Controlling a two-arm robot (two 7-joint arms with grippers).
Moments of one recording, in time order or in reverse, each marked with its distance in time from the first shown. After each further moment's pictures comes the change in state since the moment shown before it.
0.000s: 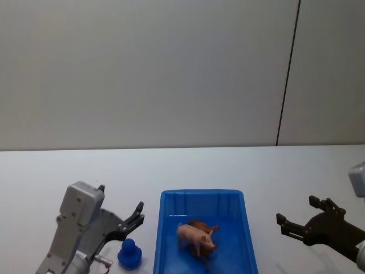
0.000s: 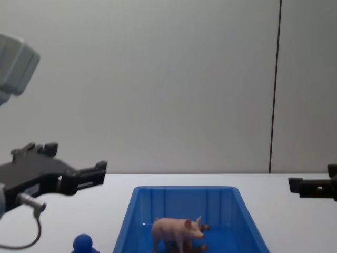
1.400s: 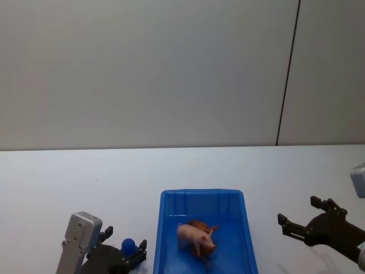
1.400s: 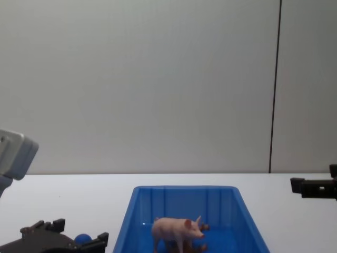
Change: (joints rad) left arm -0.041 -0.075 0.002 0.290 -0.100 -0.060 -0.183; right arm -0.005 0.005 0.003 -0.004 0.002 -0.003 -0.002
